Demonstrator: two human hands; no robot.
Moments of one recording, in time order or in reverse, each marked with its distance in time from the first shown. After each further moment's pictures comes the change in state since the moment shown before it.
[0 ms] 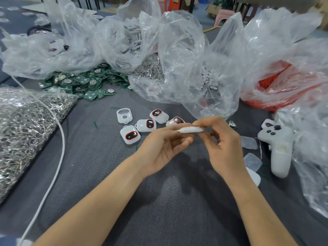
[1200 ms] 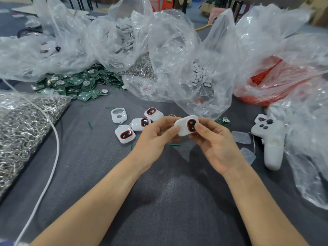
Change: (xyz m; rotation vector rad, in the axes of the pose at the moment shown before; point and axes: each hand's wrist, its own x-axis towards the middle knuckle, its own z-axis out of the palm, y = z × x) left_hand 0.001 -0.009 -0.007 0.493 -0.024 0.387; right_hand 0.004 0.003 0.000 0.985 -0.052 0.674
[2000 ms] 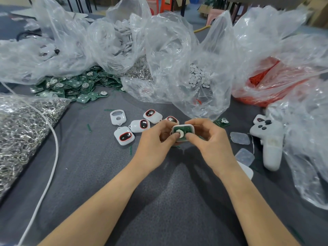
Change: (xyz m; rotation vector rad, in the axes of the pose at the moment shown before) left_hand 0.000 -0.003 0.004 0.430 0.142 0.045; right_hand -0.004 0.004 0.004 -0.651 0.089 -0.235
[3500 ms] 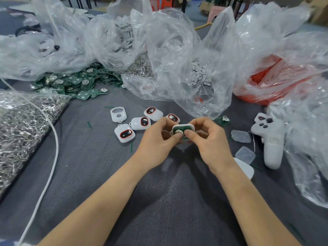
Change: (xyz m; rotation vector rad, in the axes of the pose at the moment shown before) left_hand 0.001 0.001 -0.002 0.030 -0.035 -0.044; right_hand 0.003 0.007 0.008 0.030 0.051 0.062
